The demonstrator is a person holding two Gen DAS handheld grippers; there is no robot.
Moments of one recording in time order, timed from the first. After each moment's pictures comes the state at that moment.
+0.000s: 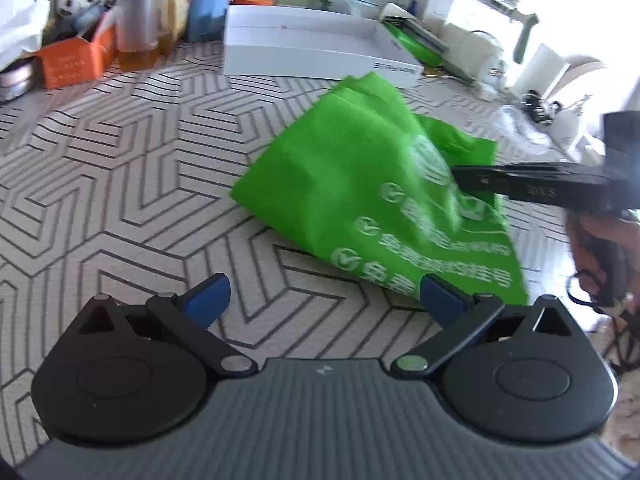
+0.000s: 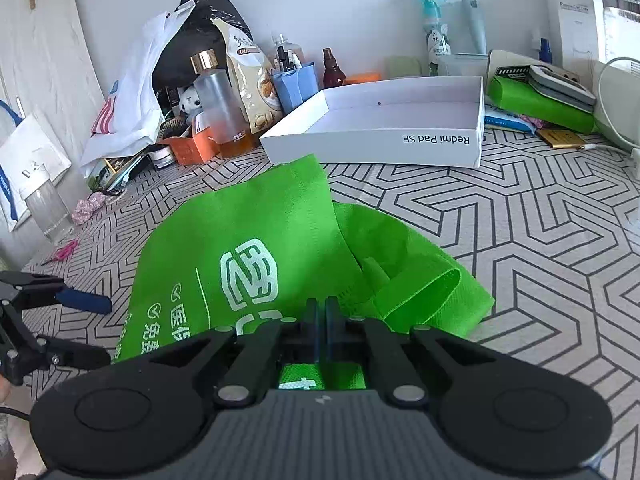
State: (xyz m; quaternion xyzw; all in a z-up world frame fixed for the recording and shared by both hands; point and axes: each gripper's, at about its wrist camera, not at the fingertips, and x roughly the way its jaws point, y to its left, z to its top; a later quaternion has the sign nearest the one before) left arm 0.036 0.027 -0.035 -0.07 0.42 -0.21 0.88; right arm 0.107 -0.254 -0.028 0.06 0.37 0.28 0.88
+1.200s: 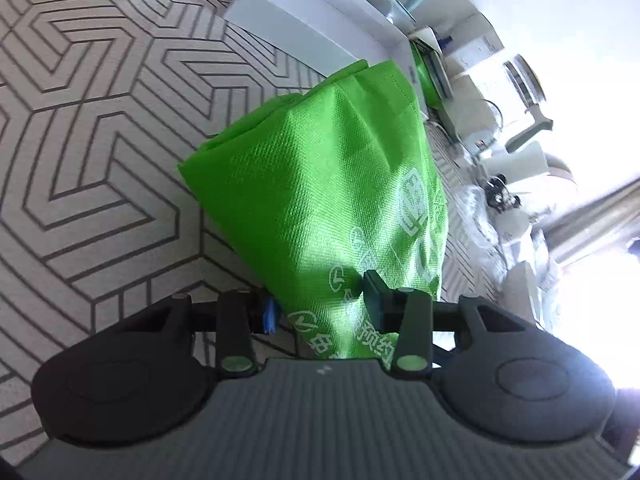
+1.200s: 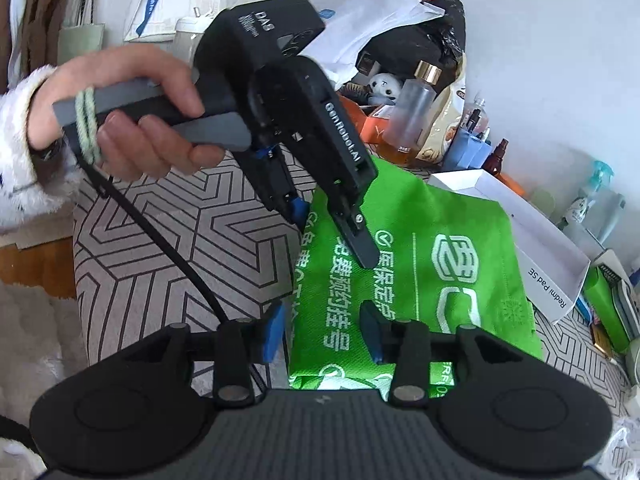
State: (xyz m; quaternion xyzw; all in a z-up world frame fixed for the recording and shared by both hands) left arm 0.135 0.054 -0.055 -0.32 0.50 -0.25 0.76; right arm -0.006 -0.160 -0.003 -0.28 0.24 0.39 0.84
